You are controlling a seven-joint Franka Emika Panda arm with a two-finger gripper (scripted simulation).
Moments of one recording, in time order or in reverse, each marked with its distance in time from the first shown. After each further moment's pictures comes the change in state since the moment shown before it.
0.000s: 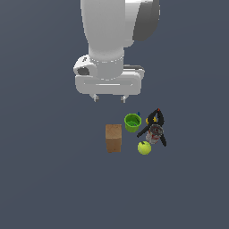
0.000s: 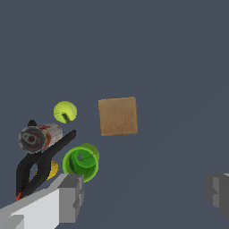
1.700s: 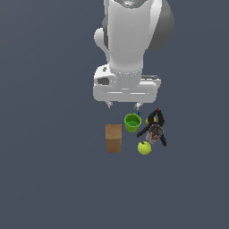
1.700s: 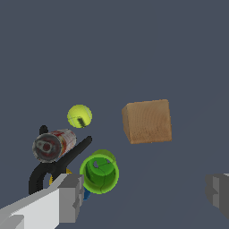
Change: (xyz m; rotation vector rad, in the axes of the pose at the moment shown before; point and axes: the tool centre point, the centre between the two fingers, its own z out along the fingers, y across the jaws) arm 0.008 -0.051 0.025 0.003 0.010 0.020
